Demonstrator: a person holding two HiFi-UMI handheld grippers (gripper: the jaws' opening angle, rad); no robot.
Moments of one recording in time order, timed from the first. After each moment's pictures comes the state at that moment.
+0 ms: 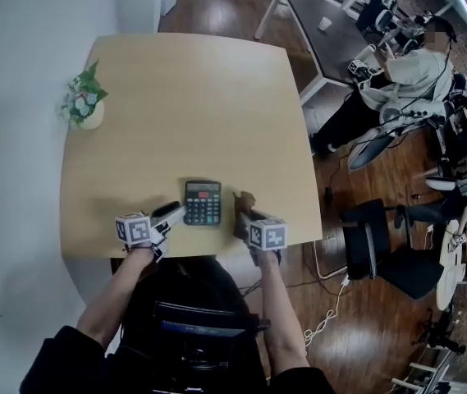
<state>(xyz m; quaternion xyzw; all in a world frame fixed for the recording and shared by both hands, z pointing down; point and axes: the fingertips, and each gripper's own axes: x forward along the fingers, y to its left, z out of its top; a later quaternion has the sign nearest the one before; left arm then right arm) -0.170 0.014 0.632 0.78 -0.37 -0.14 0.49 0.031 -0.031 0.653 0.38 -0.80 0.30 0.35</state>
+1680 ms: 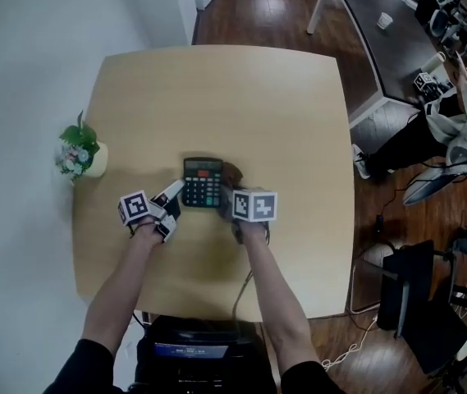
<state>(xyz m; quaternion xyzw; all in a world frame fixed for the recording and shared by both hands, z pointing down) -0.285 -0.240 0.684 0.60 -0.49 -0.24 0.59 -0.158 -0.287 0.689 0.24 -0.83 0.43 0.25</state>
